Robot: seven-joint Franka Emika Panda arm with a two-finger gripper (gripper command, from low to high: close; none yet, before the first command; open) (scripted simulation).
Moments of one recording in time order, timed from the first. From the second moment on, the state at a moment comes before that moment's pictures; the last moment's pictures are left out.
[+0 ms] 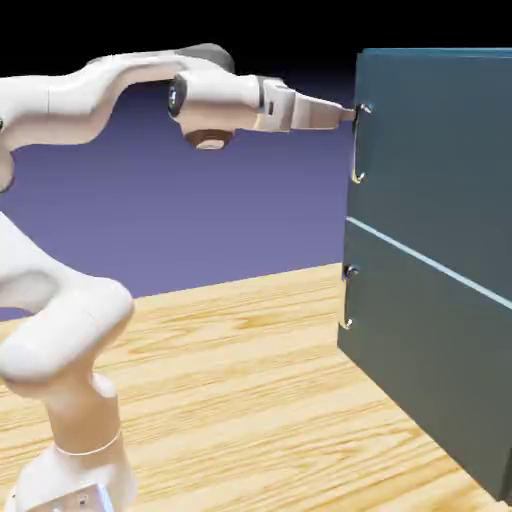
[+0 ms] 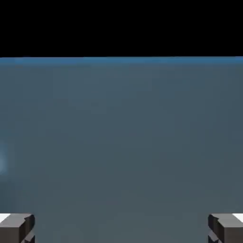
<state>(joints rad) -0.78 -0.87 0.86 -2.28 1.81 3.04 -0.40</state>
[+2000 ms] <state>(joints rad) -0.37 -1.28 0.36 -2.88 1.95 2.31 -0.84</state>
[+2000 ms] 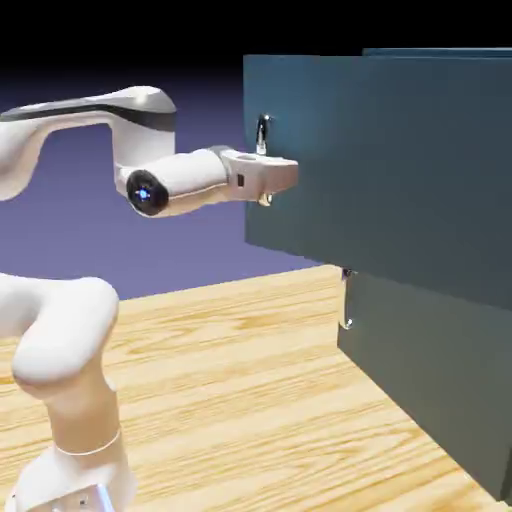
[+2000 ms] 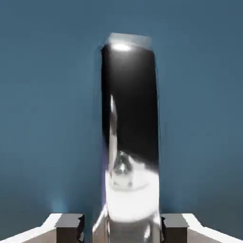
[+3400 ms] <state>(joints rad) 0.09 -0.98 -1.13 -2.26 0.68 1.17 -0.87</state>
